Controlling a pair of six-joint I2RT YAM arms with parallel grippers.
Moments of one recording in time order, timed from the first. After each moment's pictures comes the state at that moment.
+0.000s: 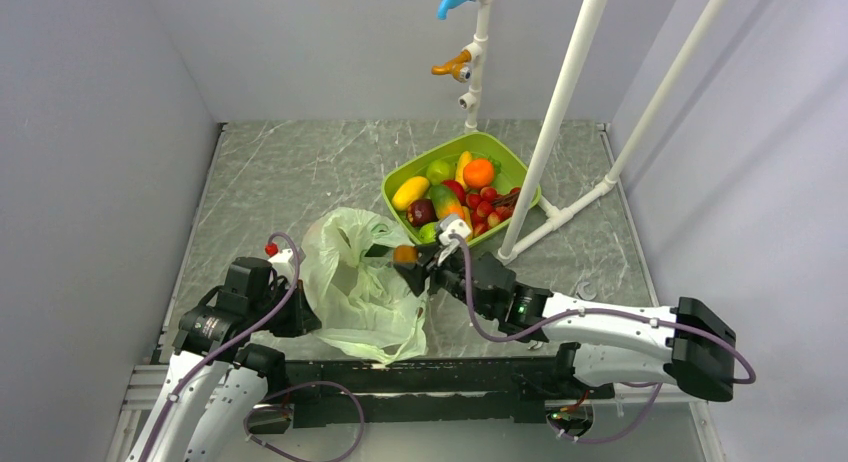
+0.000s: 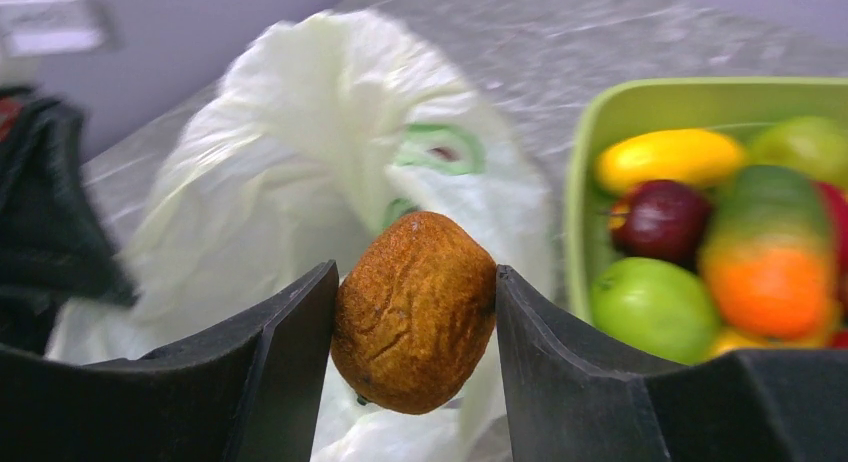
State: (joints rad) left arm -0.29 0.48 0.65 -1.10 0.34 -0.36; right arm 1.15 1.10 0.58 0.45 0.31 0.19
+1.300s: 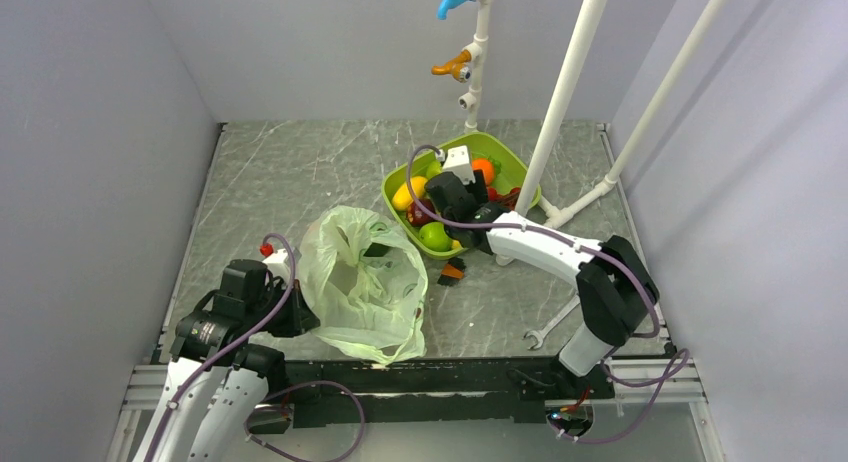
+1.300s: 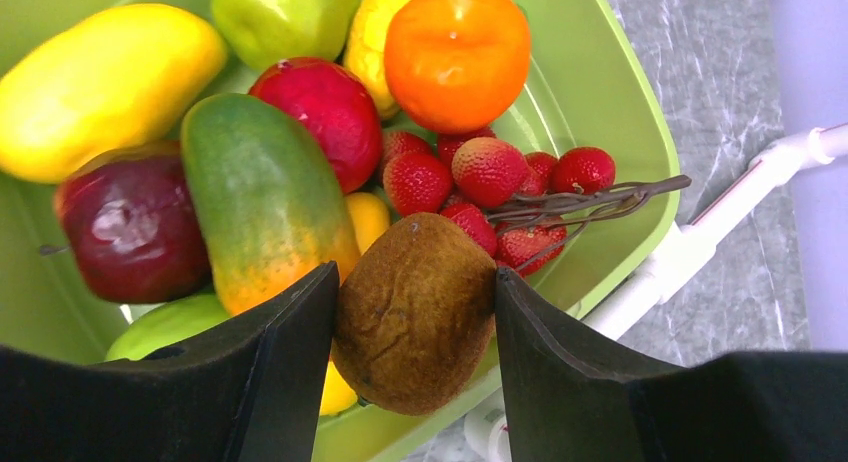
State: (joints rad) left arm -0.26 0.44 0.64 -1.10 0.34 -0.36; right arm 0.77 1.61 1.12 -0.22 0.78 0.21
